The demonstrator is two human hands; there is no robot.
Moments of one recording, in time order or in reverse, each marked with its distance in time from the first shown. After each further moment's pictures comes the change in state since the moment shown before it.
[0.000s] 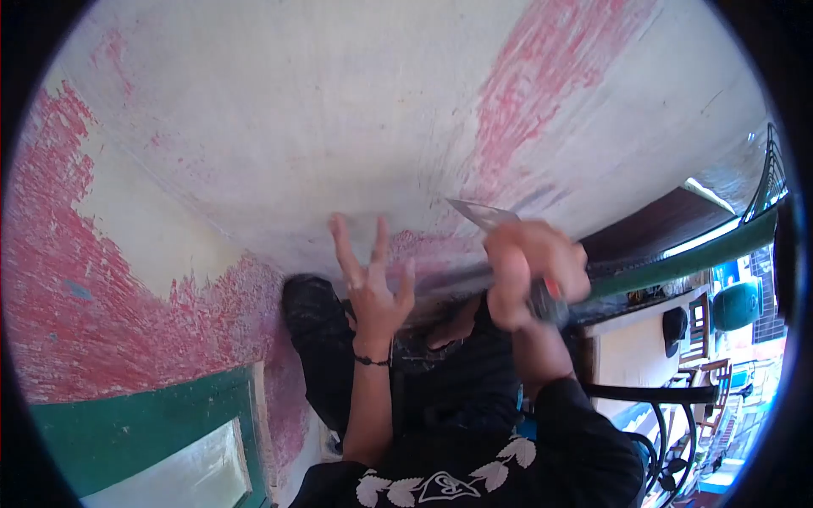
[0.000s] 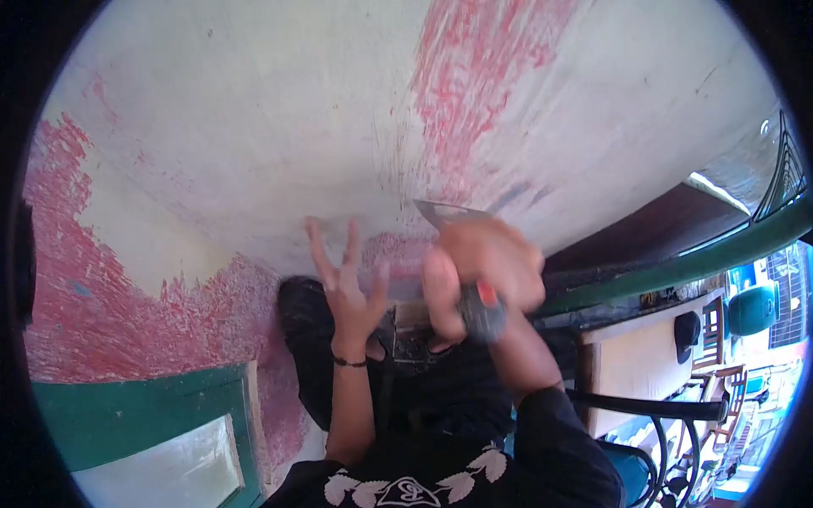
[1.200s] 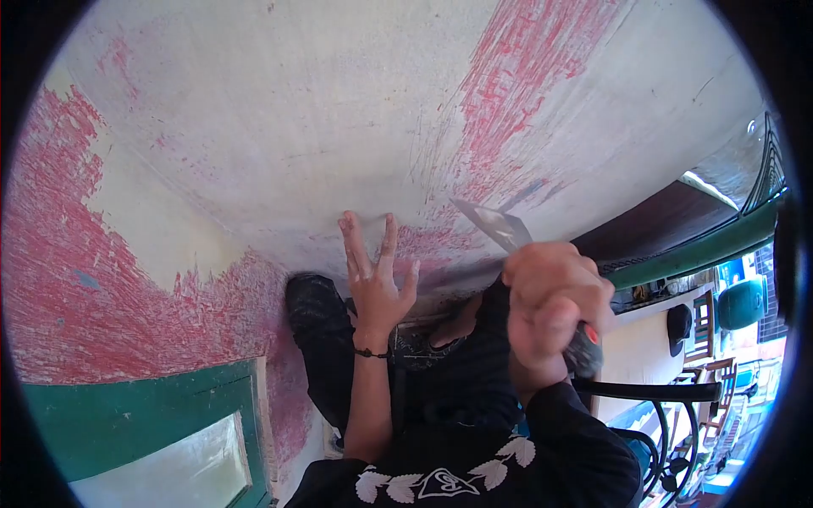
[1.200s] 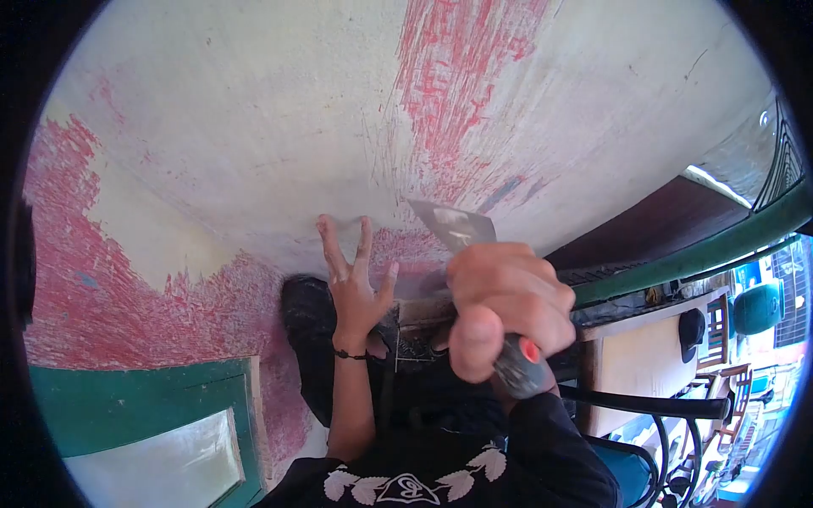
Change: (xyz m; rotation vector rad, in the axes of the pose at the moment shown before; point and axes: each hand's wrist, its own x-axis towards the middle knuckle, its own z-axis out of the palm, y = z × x) left_hand -0.010 -0.001 0.008 0.110 -0.131 0.017; right_hand -0.006 -0.023 -0.020 0.334 0.123 0.016
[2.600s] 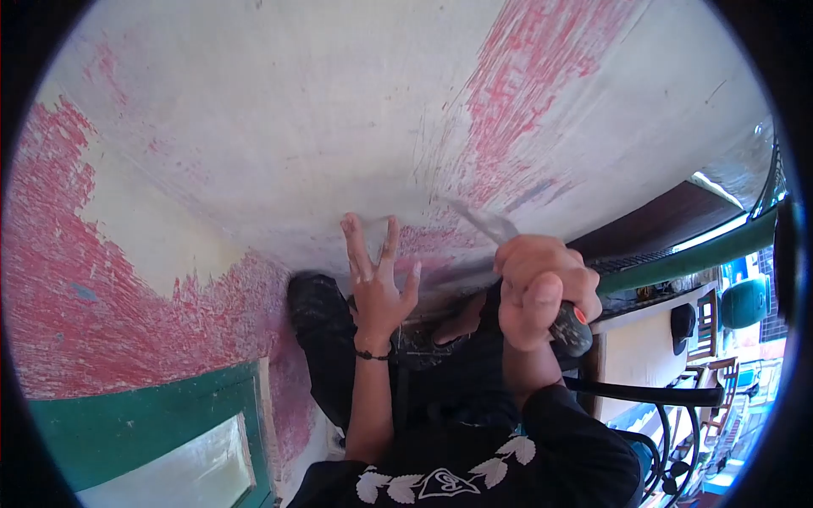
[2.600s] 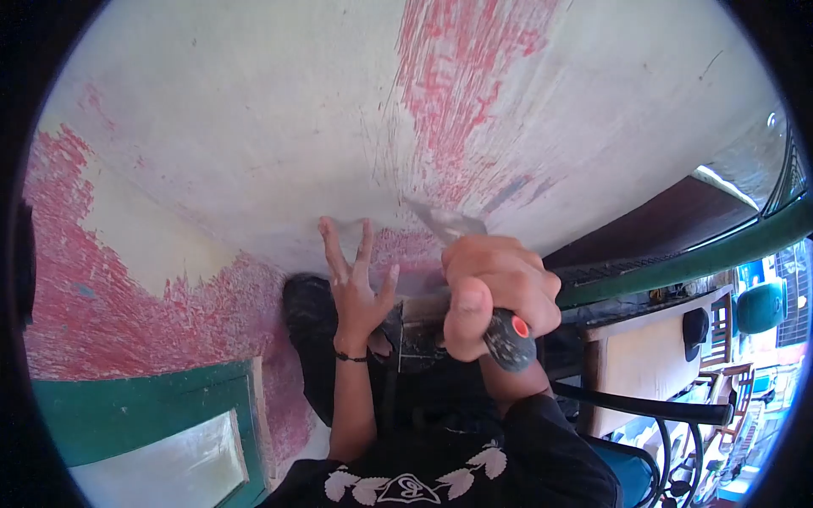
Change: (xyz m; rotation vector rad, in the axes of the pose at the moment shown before) left_hand -0.005 -0.007 0.002 -0.031 -0.007 -0.005; right_hand -0.019 0.023 0.009 -0.104 0.065 0.110
